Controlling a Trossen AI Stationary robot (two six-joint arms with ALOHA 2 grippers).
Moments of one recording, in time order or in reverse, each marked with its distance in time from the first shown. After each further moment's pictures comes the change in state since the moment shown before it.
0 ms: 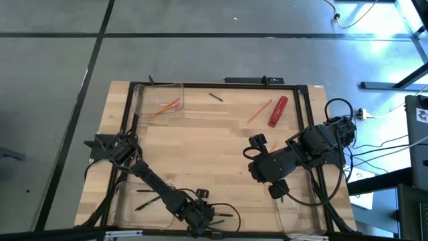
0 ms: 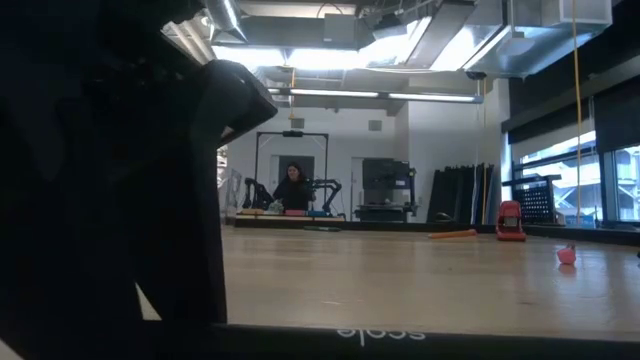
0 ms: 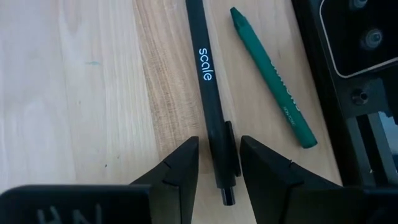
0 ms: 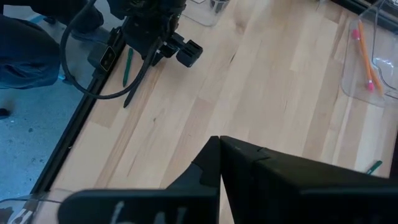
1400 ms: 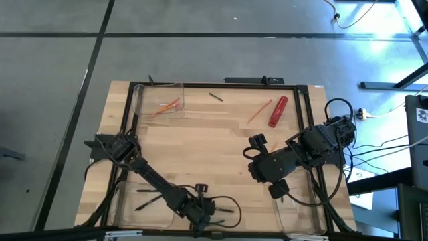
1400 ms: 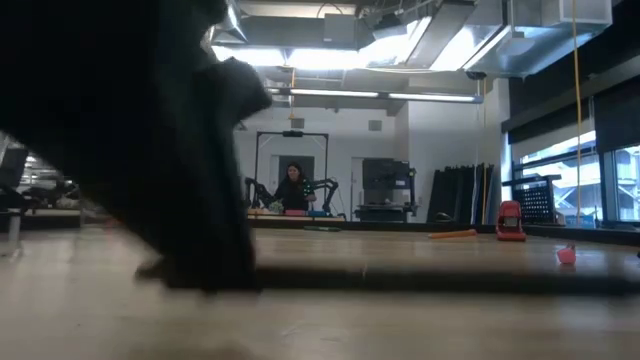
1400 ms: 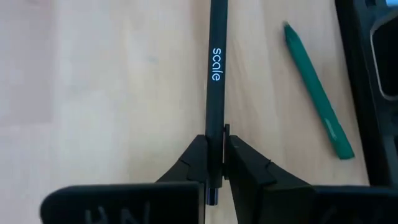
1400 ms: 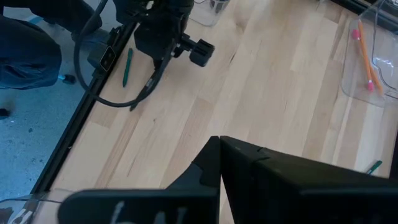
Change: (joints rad) left arm 0.017 -0.042 -0.006 -0.052 -0.058 -0.076; right arm 0.000 0.000 0.000 0.000 0.000 0.000
